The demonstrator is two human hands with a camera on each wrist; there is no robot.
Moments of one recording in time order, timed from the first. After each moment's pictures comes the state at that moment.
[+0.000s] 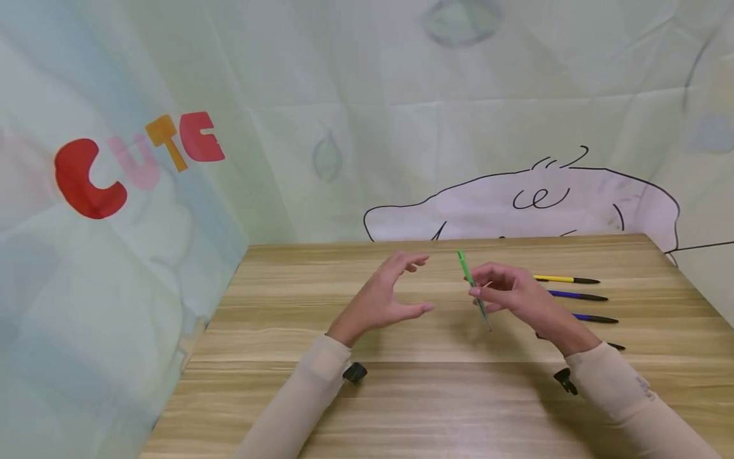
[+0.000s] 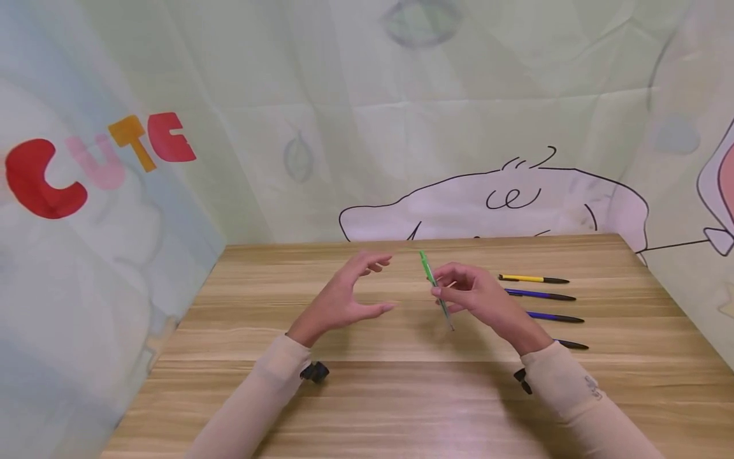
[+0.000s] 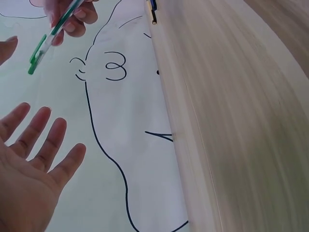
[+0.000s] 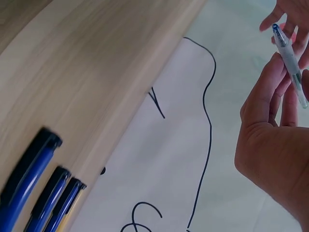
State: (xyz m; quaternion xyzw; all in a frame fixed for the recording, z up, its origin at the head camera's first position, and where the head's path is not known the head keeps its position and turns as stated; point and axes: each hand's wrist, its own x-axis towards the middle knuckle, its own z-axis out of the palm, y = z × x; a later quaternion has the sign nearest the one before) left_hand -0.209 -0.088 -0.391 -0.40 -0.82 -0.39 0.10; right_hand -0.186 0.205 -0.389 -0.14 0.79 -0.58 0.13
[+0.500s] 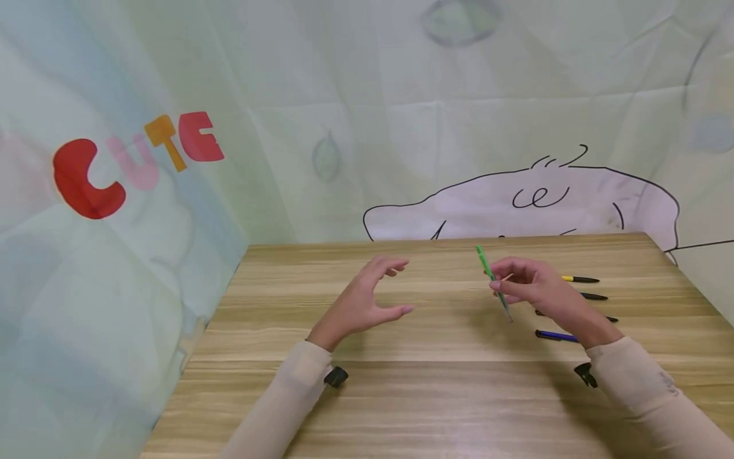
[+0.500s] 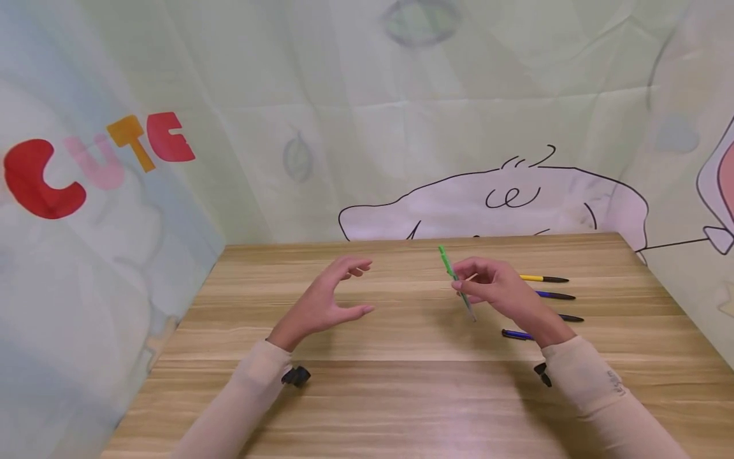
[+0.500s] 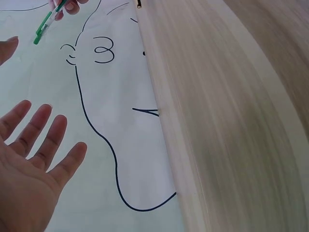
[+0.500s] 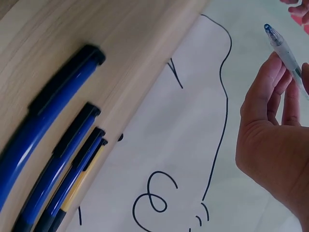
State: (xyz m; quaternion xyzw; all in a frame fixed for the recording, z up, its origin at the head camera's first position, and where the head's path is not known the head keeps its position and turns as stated) left_hand -0.204 -0.117 -0.395 -0.37 -0.85 -0.37 0.09; right_hand -0.193 0.243 -0.387 -0.14 0.81 -0.56 0.12
